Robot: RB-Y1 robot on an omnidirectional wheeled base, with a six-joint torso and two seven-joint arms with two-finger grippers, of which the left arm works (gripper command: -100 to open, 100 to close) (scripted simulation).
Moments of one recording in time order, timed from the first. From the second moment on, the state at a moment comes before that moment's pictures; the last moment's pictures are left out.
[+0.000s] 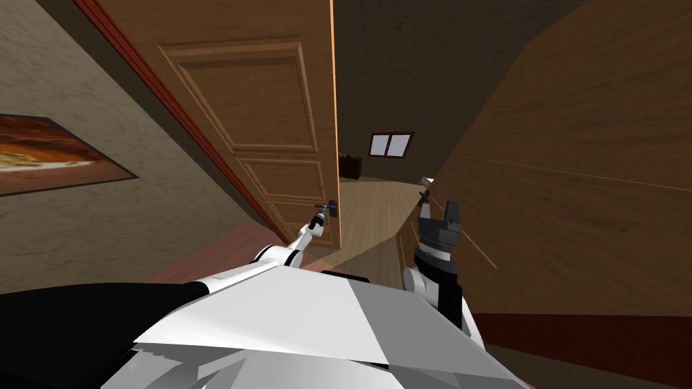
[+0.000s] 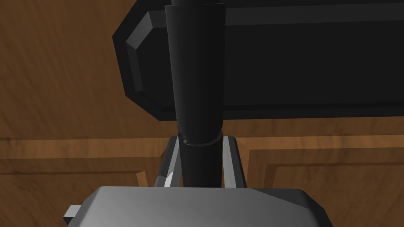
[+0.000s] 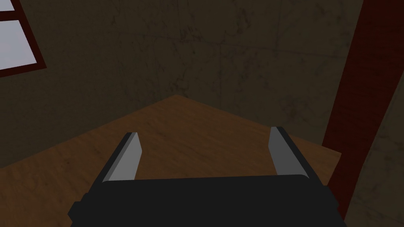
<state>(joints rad) -0.51 0.11 0.14 -0.59 -0.01 -0.48 0.08</state>
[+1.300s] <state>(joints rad) -0.49 0.15 0.24 -0.59 0.03 -0.49 0.04</state>
